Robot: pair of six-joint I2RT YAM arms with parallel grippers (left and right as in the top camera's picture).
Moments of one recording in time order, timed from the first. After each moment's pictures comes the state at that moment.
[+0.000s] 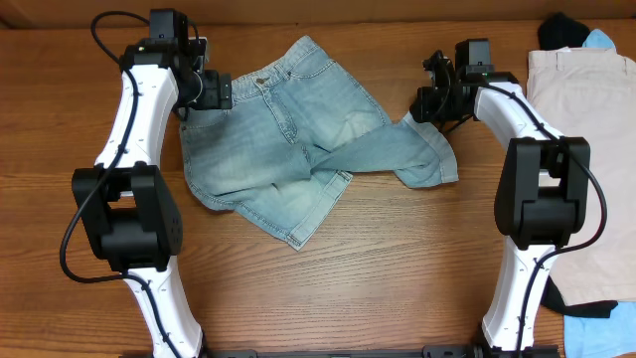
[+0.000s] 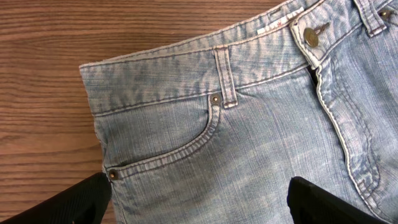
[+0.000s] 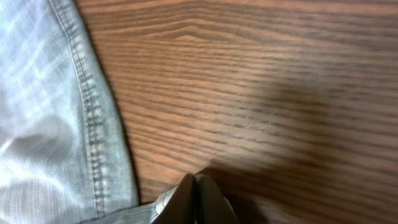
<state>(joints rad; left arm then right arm) 0.03 2.17 1.90 -0.93 0.07 -0.02 0.01 2.28 1.70 -0.59 -0.42 -0.01</state>
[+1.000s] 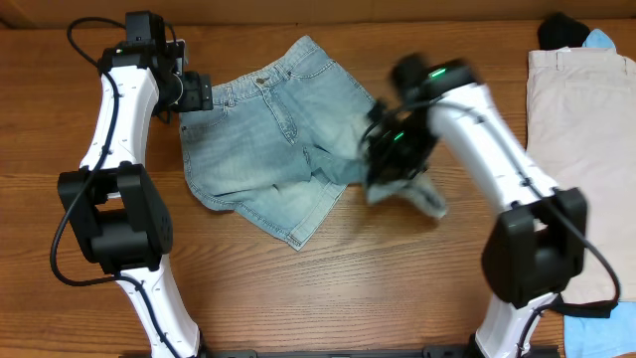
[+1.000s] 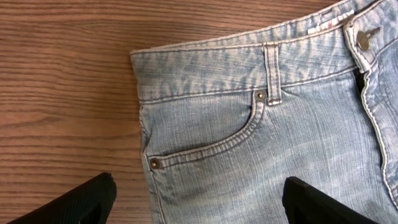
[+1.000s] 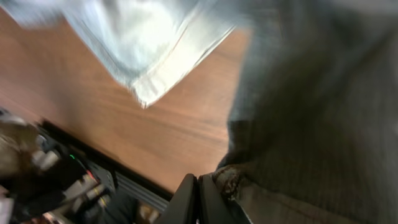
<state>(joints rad) 0.10 2.17 1.90 -0.95 0.07 -0.02 0.37 1.97 1.71 -1.41 -0.47 0.12</state>
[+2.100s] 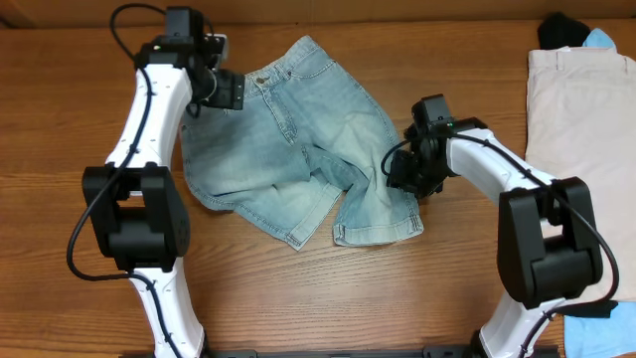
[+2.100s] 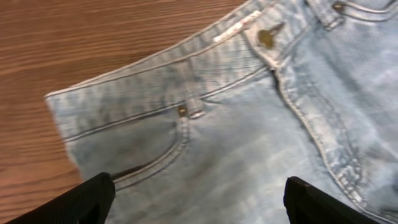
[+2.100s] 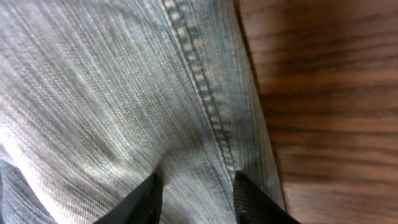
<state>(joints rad) -0.03 2.17 1.90 -0.90 0.07 0.06 0.22 1.93 1.21 -0.71 -0.26 0.38</state>
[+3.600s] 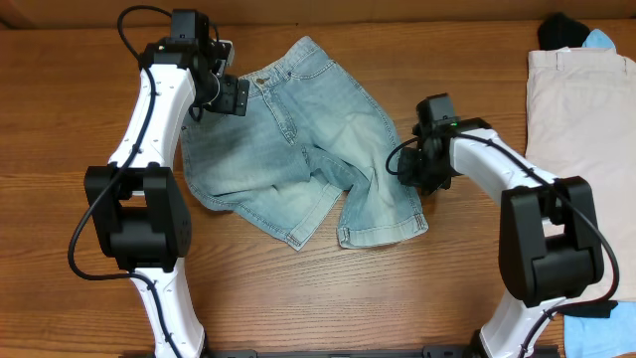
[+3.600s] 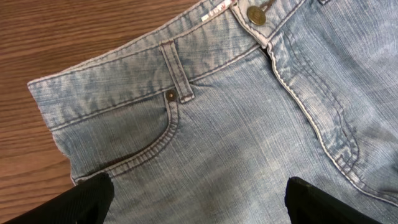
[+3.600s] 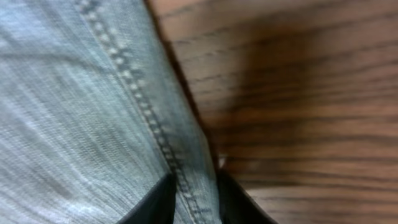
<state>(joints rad) -0.04 2.17 1.90 -0.95 0.07 0.09 0.20 1.95 1.22 -0.72 -0.11 0.39</state>
